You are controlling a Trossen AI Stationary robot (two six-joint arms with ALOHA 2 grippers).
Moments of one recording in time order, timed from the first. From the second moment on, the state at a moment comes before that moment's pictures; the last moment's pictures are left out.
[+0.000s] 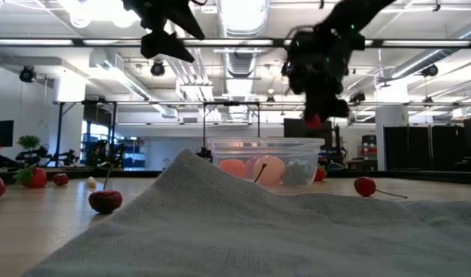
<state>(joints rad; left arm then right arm) 0.15 1.22 1.16 -0.57 -0.06 -0.40 -0.51 1.59 1.19 -0.85 -0.36 0.22</state>
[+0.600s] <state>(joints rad) 0.15 1.19 1.16 -0.68 -0.06 -0.41 -0.35 1.76 1.34 -0.75 -0.23 0.34</state>
